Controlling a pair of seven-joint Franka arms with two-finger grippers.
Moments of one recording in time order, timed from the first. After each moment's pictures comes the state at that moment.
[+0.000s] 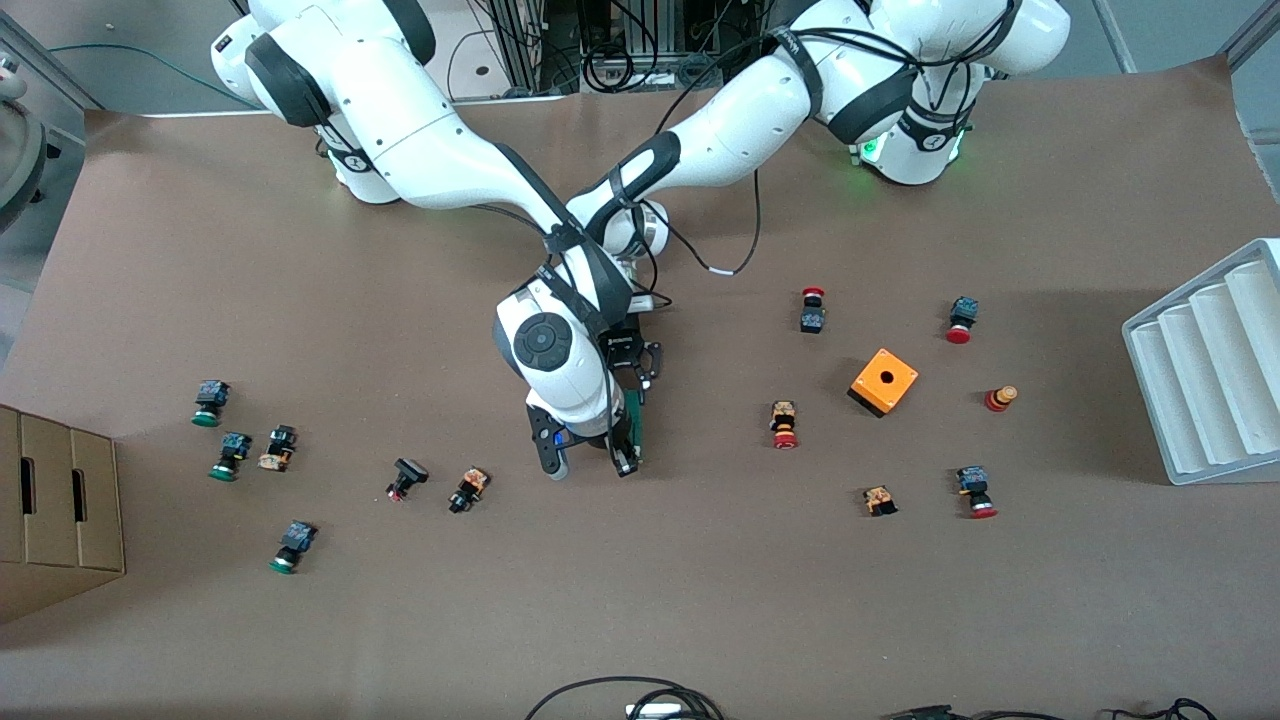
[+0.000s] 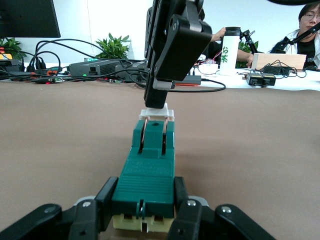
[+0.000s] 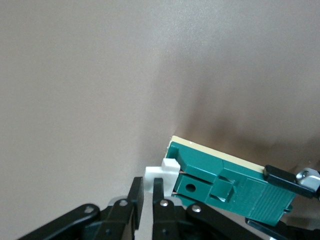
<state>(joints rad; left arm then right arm) -0.87 1.08 -0.34 -1.53 1.95 1.75 -2.53 0.72 0.80 -0.08 -1.46 0.23 2.52 1.75</state>
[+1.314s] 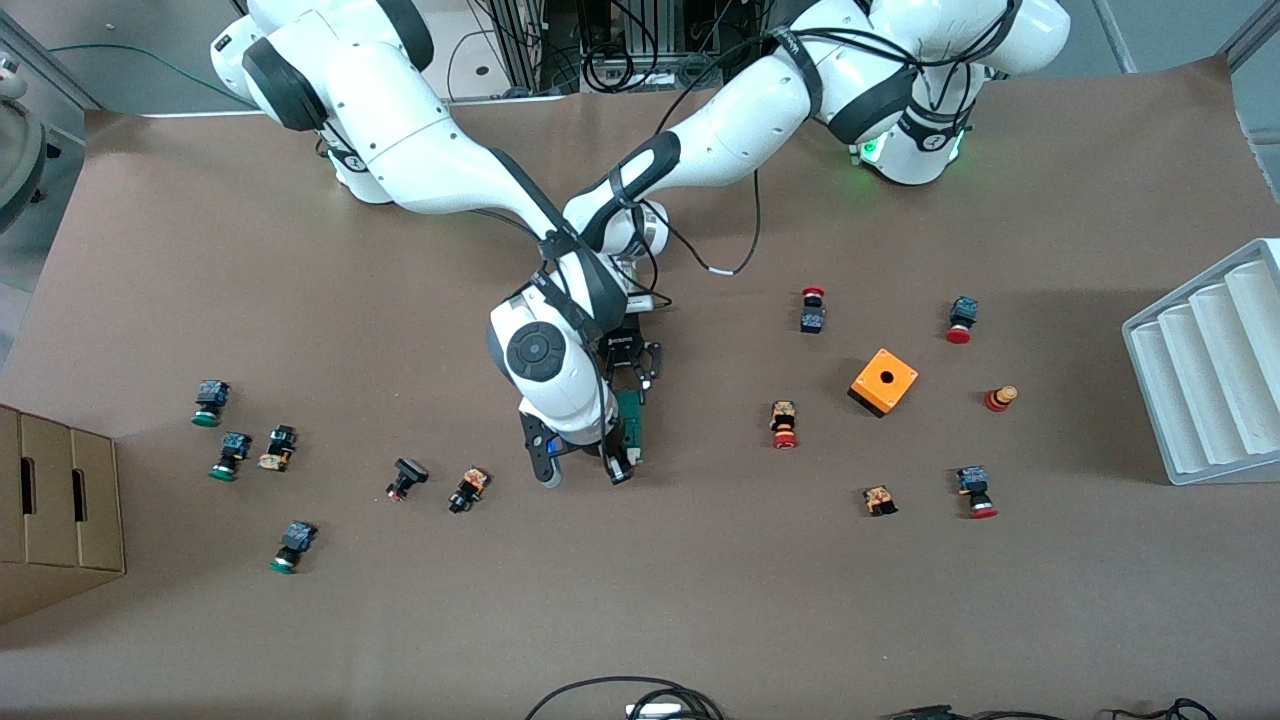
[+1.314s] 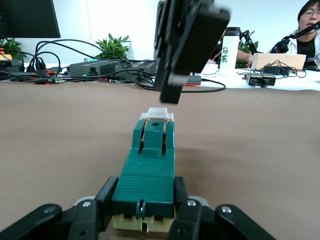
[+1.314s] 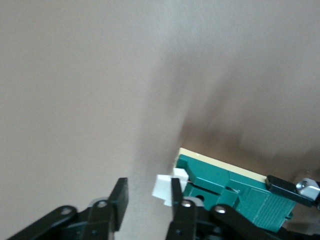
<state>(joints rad) -0.87 1.08 -0.34 -1.53 1.95 1.75 -2.53 0.68 0.80 -0.09 -1.40 0.23 2.42 1.73</state>
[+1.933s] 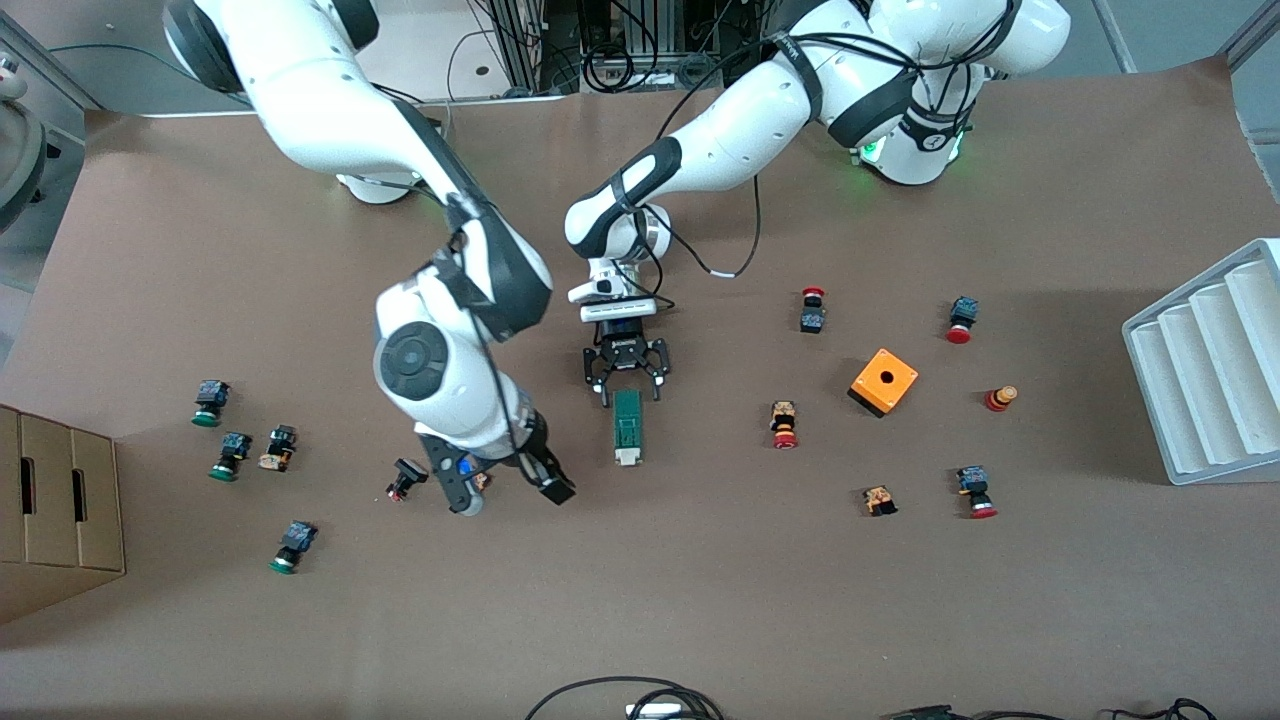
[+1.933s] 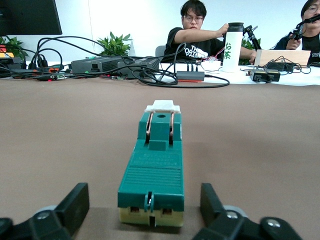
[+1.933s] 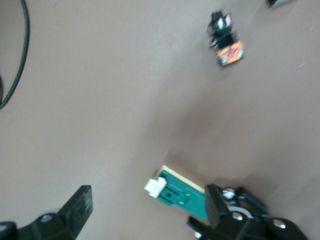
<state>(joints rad) -0.86 1.09 -0.34 -1.53 1.95 1.76 -2.54 0.53 0.58 -0.09 -1.38 0.23 2.06 1.34</state>
